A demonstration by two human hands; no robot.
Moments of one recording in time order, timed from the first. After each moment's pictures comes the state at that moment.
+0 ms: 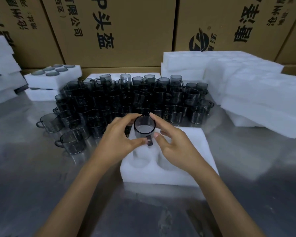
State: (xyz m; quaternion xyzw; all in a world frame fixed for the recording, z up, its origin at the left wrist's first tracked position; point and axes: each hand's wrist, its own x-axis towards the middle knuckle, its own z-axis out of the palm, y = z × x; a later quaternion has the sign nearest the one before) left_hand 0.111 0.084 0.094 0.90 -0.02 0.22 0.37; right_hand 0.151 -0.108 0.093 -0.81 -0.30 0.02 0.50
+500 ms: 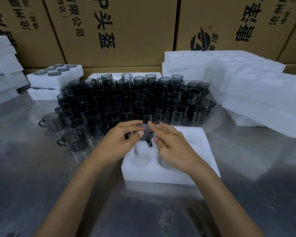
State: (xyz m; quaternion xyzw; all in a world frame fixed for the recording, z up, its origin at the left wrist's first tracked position) left_hand 0.112 0.090 0.094 0.90 -0.03 0.12 0.41; right_hand 0.150 -0.105 0.092 -0.89 -0.32 0.03 0.33
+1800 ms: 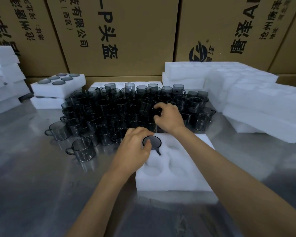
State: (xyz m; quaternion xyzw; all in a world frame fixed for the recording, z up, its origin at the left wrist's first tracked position) left_hand 0.115 0.078 0.085 0.93 -0.05 0.21 0.30; right_hand 0.252 -0.040 0.119 -0.93 -0.18 -0.08 0.32
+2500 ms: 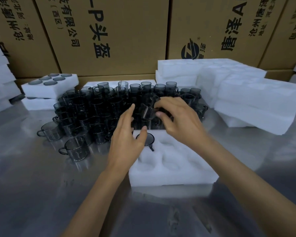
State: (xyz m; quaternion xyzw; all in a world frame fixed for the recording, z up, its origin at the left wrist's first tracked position) left_hand 0.108 0.062 0.095 0.85 -0.01 0.32 0.42; right_hand 0.170 -0.105 0.147 -0.84 -0.38 -0.28 0.27
